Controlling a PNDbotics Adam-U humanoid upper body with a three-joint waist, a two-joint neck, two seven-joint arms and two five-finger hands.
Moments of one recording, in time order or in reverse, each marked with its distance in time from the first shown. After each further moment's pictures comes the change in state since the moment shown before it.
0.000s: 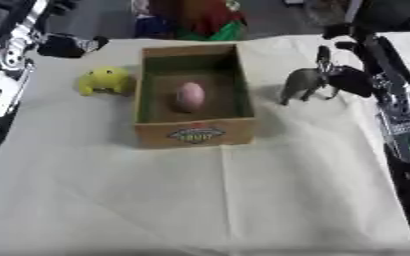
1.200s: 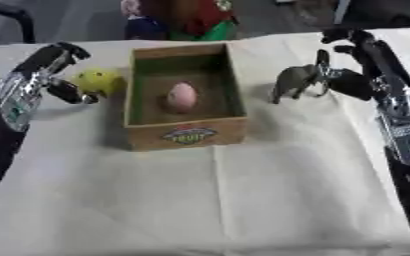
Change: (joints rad) left arm -0.061 -0.087 0.015 0.365 -0.419 -0.060 -0.008; right arm 0.000 0.000 0.012 0.012 -0.005 -0.008 0.011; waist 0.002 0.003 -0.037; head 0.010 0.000
